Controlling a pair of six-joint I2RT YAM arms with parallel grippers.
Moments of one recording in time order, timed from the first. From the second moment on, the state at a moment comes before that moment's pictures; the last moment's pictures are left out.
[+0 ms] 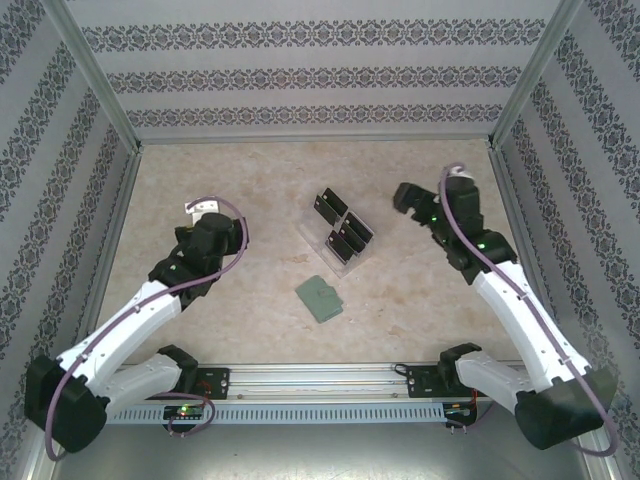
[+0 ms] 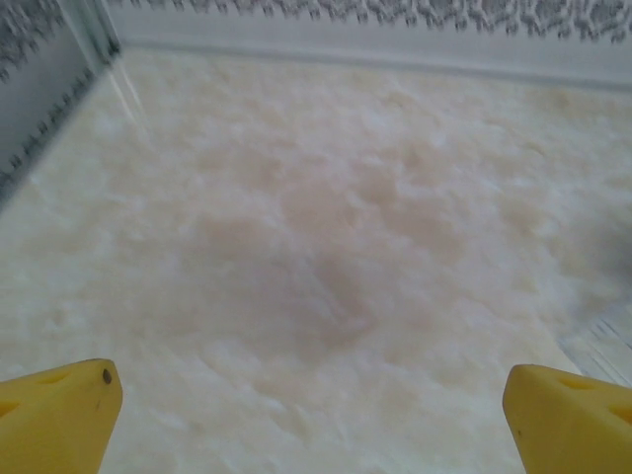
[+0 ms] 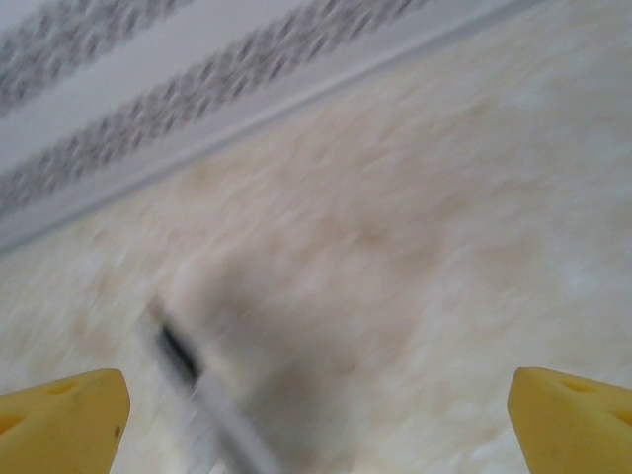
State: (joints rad) left arm -0.45 0.98 0.71 -0.32 -0.59 -0.35; right arm 0.23 1.03 0.97 -0.47 0.15 0.58
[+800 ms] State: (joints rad) left arm -0.21 1.20 0.30 0.37 -0.49 -0.03; right arm 0.04 1.28 0.43 0.29 0.32 0.16
